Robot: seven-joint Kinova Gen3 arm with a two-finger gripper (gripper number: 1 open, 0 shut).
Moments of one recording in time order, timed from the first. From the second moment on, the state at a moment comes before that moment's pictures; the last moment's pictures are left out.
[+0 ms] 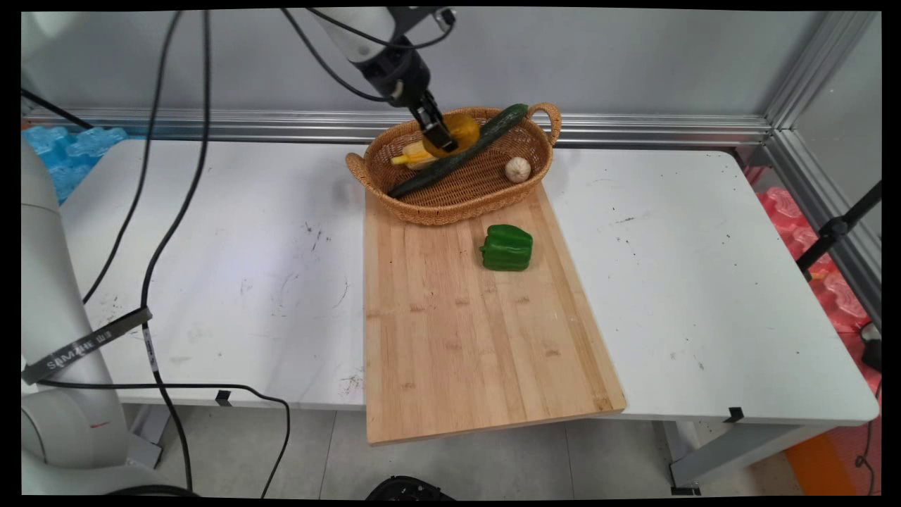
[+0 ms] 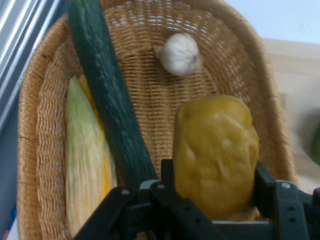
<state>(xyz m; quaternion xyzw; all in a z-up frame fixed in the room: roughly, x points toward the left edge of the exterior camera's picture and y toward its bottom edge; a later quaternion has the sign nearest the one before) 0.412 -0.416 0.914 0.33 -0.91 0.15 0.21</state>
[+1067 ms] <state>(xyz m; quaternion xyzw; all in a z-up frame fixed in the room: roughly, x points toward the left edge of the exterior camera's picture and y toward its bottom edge) 0.370 -0.485 0.805 0.37 -0.89 0.13 0.21</state>
